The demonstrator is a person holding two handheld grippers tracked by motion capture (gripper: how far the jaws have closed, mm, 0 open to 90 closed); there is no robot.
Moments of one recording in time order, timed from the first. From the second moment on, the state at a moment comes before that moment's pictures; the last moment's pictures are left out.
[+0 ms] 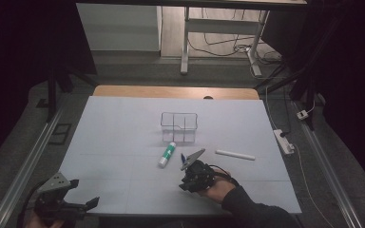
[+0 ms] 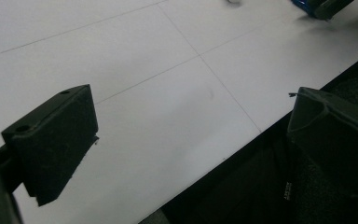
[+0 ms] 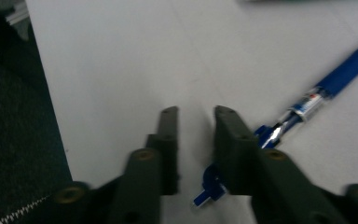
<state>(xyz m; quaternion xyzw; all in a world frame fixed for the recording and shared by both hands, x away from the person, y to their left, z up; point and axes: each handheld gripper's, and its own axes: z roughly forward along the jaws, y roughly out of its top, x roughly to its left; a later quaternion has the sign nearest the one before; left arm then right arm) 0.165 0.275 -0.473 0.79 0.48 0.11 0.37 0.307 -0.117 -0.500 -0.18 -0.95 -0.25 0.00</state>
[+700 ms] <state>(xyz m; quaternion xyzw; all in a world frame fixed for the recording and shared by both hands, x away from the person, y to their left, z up) 0.165 0.276 -0.473 0.79 0.48 0.11 0.37 0.317 -0.137 -0.505 -0.19 -0.96 -0.21 0.02</state>
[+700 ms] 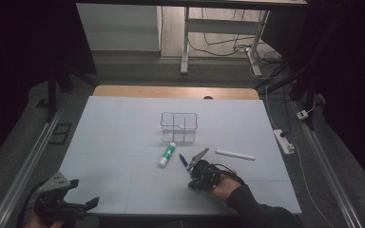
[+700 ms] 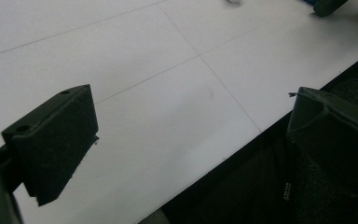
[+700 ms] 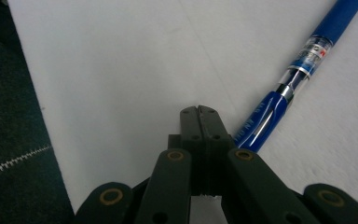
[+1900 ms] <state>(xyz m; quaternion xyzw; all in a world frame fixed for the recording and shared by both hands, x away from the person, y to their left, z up) 0.165 0.275 -0.473 0.79 0.48 0.11 0.37 0.329 -0.167 -0.481 -0.25 -0.93 -0.26 -0.02</state>
